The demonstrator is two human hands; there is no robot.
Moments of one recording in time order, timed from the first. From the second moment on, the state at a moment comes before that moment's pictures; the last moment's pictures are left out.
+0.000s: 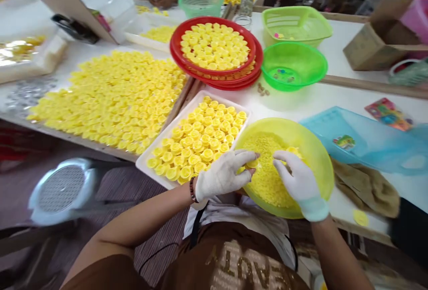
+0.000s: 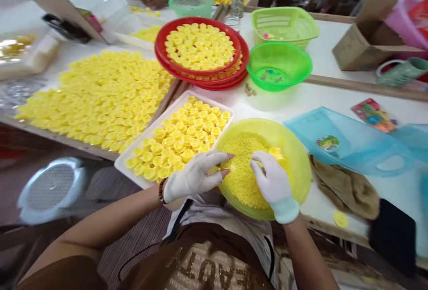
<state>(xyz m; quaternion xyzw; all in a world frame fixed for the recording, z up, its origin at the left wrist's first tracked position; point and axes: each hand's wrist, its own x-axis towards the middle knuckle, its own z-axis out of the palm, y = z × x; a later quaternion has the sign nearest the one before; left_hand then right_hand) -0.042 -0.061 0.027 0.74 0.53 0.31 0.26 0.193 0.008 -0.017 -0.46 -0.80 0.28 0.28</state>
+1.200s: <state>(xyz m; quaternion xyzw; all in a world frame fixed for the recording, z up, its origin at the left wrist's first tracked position) -0.218 -0.078 0.028 0.78 0.62 -0.06 -0.07 0.189 0.000 -0.044 -0.40 -0.85 0.27 0.19</state>
